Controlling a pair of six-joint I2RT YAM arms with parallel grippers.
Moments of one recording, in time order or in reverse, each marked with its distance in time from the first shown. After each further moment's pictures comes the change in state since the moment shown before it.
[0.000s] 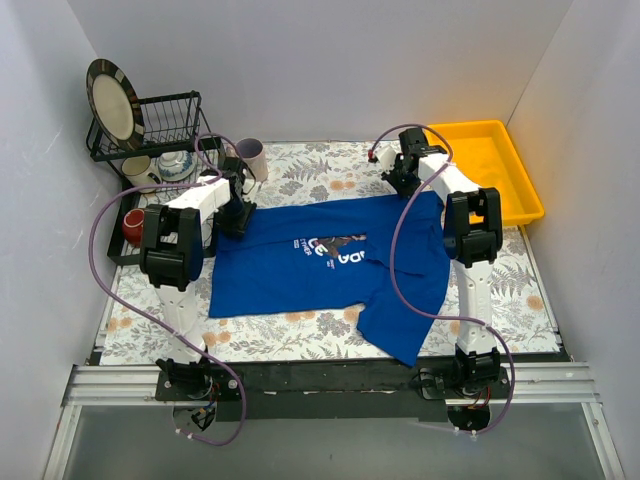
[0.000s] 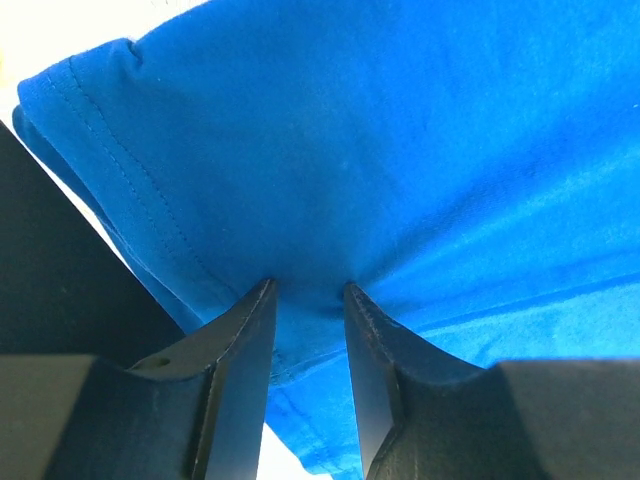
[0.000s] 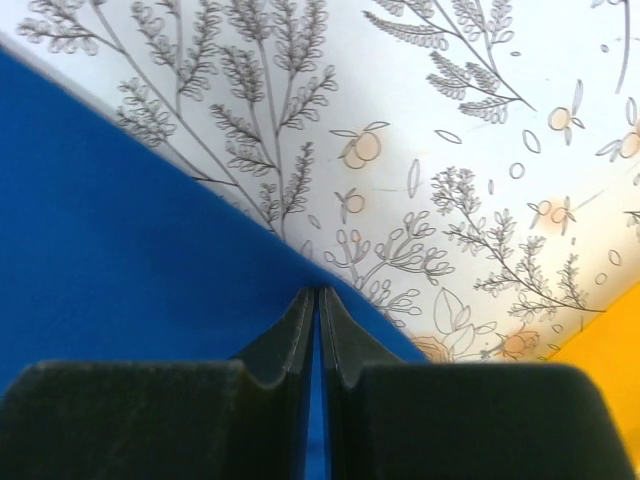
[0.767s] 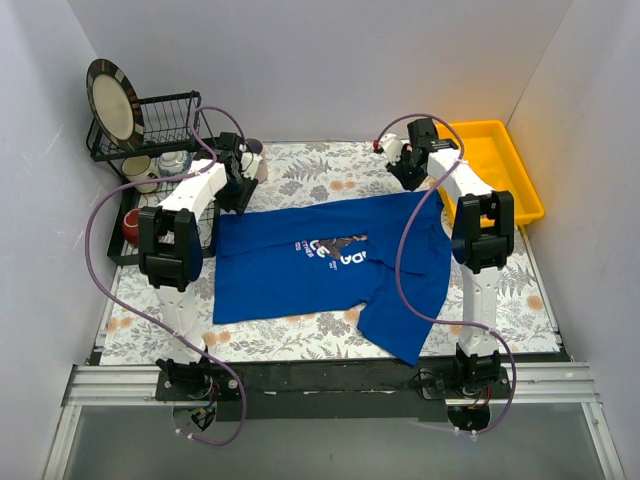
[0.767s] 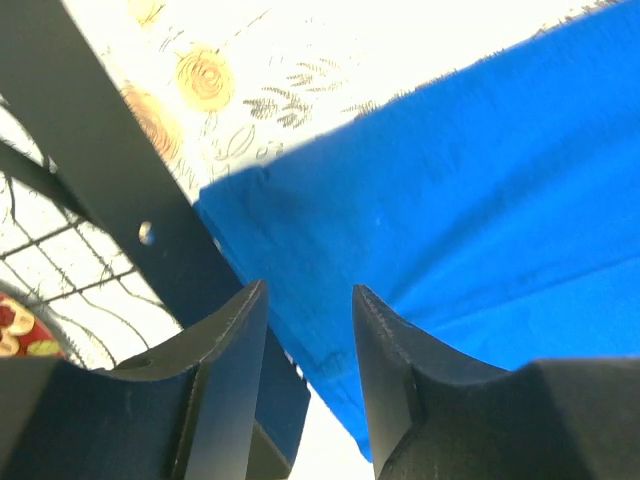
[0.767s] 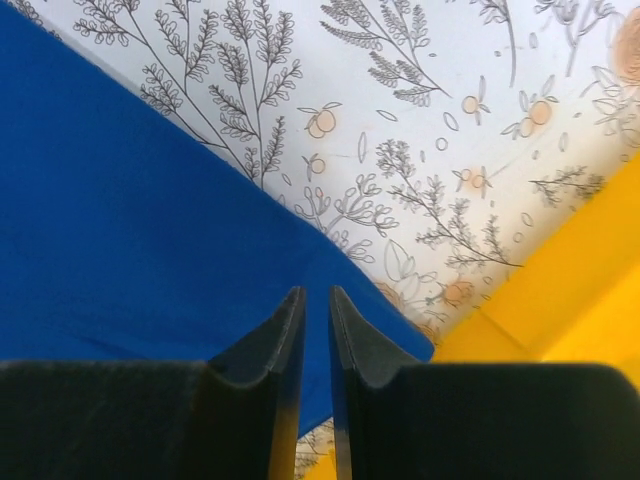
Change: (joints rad) left arm 0.000 -0.024 0.199 -0.074 0.018 0.073; right arm -0.011 -0.108 -0.041 0.002 -0.021 -0.018
